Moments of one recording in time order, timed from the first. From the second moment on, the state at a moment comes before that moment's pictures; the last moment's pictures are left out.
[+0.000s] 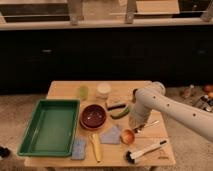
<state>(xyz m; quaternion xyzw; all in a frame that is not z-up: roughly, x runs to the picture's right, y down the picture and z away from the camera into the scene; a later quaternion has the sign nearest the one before) 0.152 0.191 0.754 -0.33 -0.18 -0.22 0.90</state>
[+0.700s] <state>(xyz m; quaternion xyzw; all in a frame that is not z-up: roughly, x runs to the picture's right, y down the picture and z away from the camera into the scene) 0.145 0.206 0.727 -0.30 -0.24 -0.26 0.89</state>
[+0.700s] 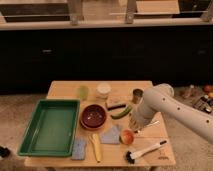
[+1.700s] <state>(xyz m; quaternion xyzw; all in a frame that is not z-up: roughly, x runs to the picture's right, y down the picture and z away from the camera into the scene) 0.117 0.231 0.729 -0.30 -0.25 -0.31 0.86</state>
